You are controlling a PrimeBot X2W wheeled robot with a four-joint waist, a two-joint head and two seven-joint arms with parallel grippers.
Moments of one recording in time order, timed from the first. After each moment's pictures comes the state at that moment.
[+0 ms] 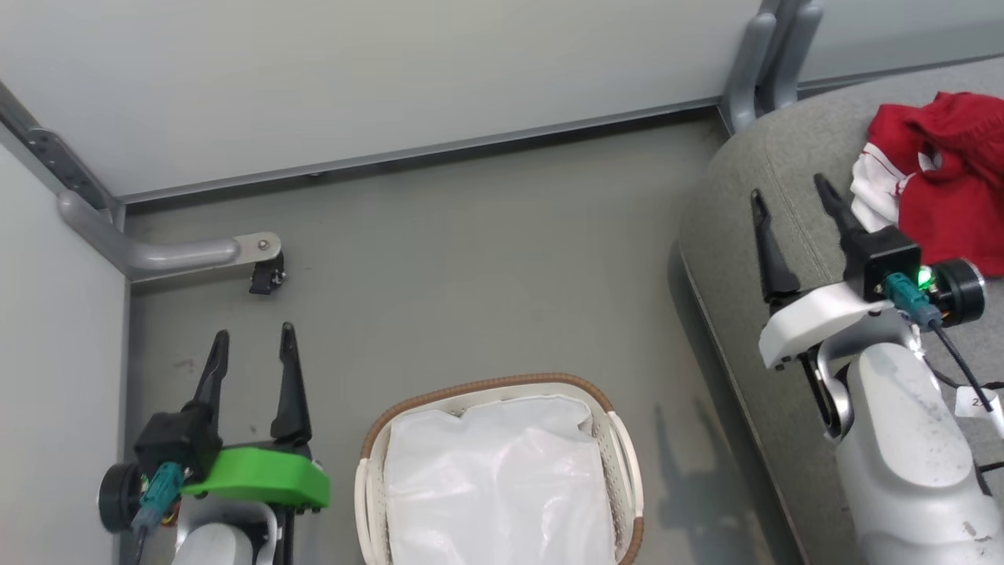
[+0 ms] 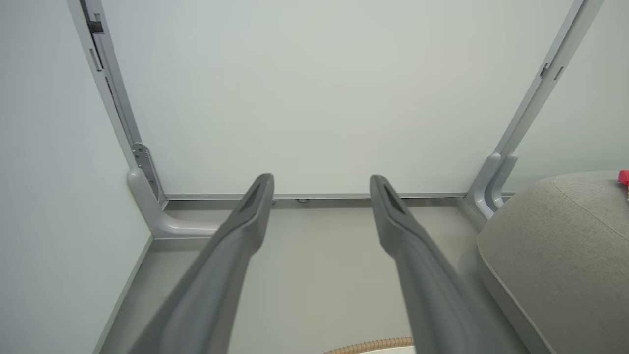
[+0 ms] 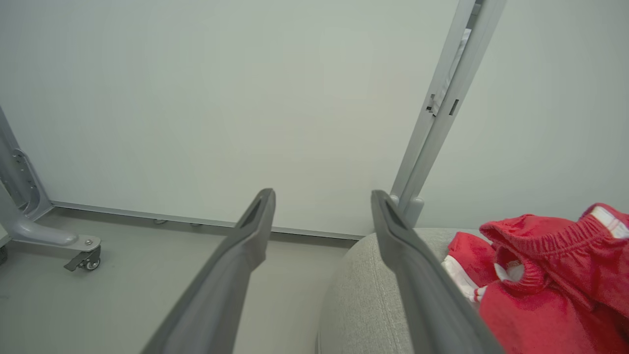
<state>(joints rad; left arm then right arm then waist) -0.14 0.14 -0.19 0.22 -0.35 0.04 -0.26 -0.51 -0.09 -0.03 0.48 -0.04 0.13 -0.26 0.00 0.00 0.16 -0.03</state>
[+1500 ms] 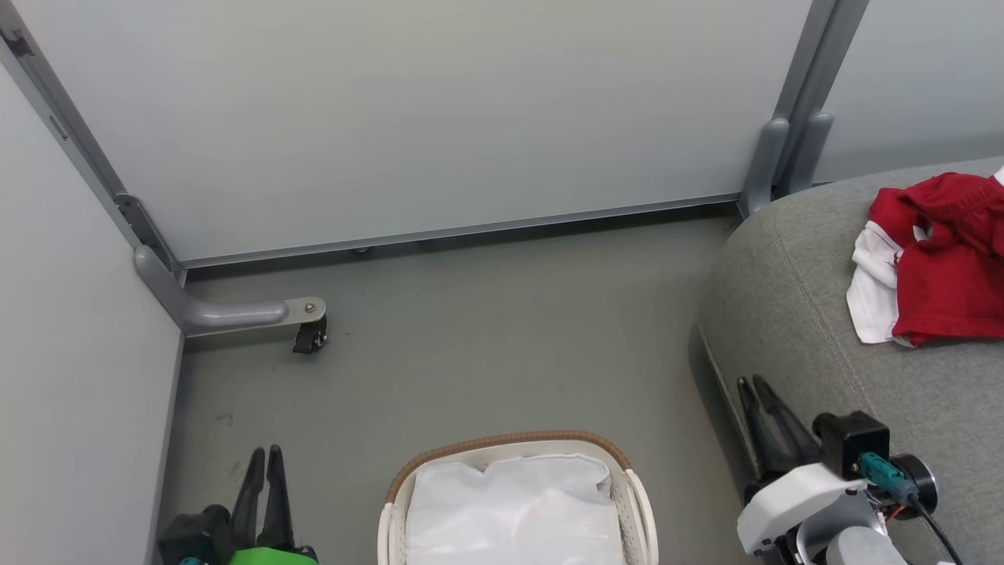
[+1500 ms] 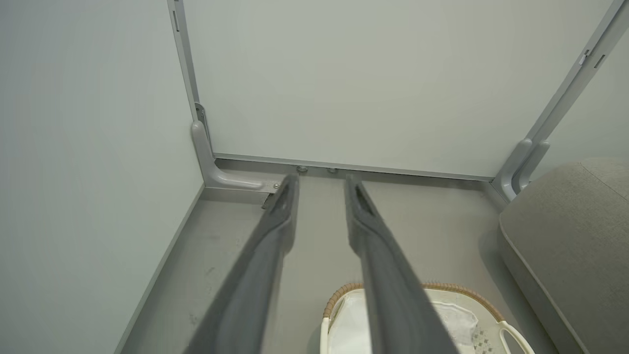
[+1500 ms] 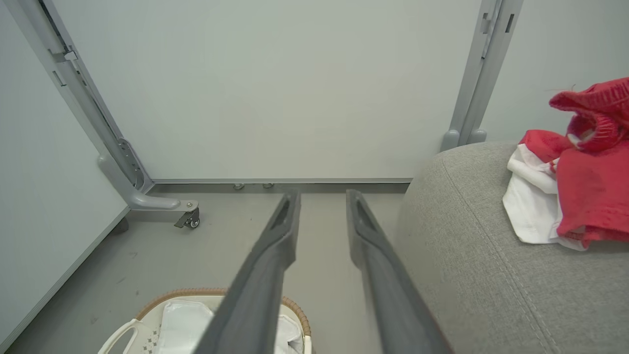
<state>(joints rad) 0.06 0.05 -0.06 0.29 -0.26 -0.05 -0.26 -0.12 -0.04 0.05 0.37 0.13 0.13 -0.26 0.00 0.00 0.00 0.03</state>
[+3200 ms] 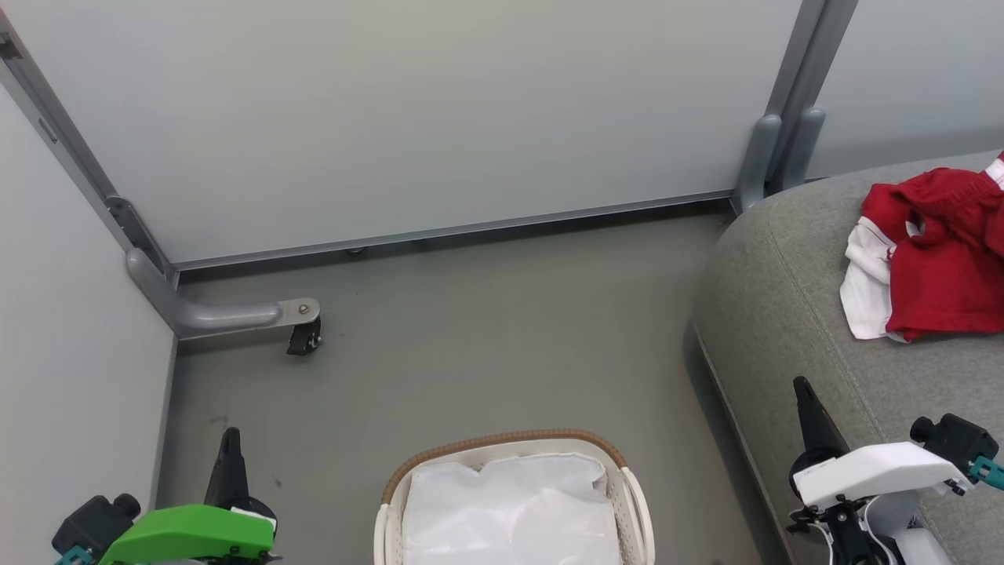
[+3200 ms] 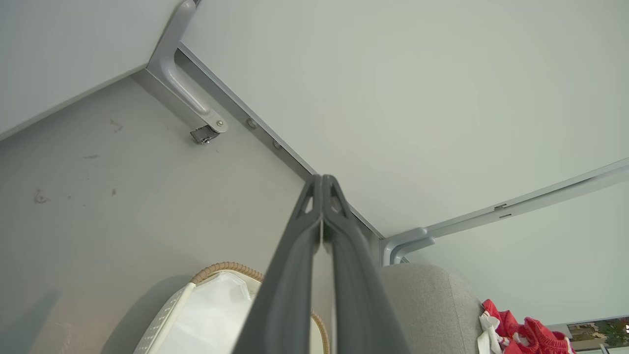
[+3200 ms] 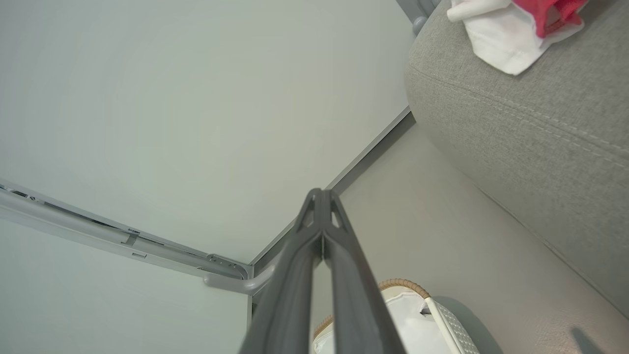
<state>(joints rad) -0.01 0.05 0.03 0.28 -0.98 -0.09 -0.06 -0.10 -0.04 -0.04 0.32 0.92 0.13 -0.06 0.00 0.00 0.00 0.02</state>
